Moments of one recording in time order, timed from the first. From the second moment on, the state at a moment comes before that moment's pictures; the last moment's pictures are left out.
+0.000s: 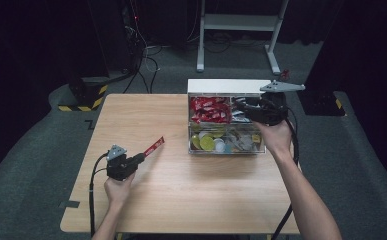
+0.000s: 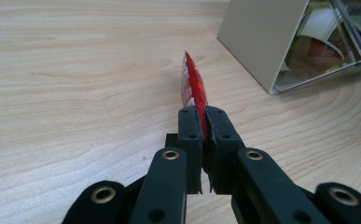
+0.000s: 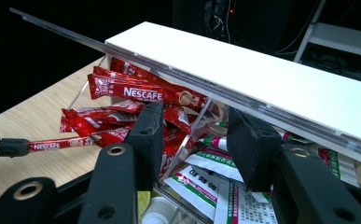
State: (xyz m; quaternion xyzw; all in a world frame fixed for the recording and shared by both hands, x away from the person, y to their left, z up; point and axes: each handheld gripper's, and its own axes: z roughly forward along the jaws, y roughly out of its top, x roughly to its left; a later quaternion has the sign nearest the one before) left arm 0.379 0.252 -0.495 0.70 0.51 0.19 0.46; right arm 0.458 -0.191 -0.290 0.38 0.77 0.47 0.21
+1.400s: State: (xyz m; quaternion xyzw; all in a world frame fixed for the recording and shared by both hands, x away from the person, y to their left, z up) left arm 0.365 0.277 -0.519 0.69 0.56 0.20 0.41; right arm 0.452 -0.194 -0.296 0.38 0.77 0.47 0.21
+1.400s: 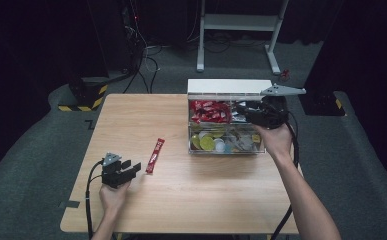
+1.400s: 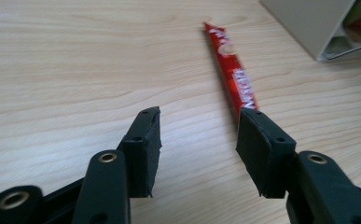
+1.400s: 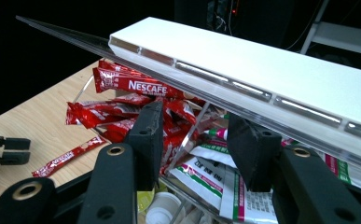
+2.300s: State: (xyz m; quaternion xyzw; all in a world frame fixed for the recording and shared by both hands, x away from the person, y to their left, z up) left arm 0.362 0.280 -0.528 0.71 0.57 0.25 0.34; right arm 0.442 -0.205 -0.320 0.39 0.77 0.47 0.20
